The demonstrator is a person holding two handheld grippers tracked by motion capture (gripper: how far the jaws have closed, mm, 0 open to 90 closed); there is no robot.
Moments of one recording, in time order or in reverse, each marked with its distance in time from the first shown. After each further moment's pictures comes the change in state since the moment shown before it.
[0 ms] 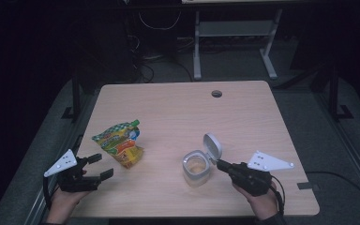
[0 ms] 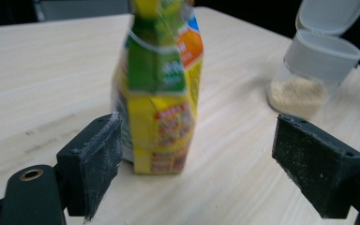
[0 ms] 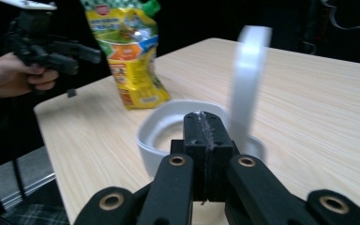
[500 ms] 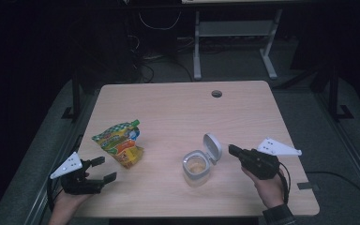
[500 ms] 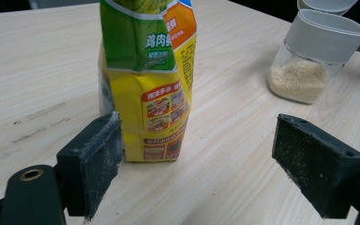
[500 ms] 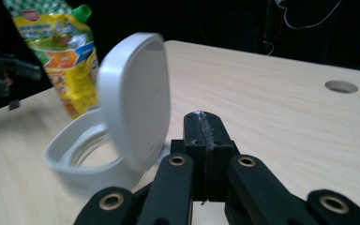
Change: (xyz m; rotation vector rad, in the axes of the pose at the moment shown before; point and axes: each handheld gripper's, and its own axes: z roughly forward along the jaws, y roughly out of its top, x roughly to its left) left arm -0.002 -0.005 0.007 0.033 -0.003 0.015; right arm -0.046 0.007 0.010 -0.014 -0.116 0.020
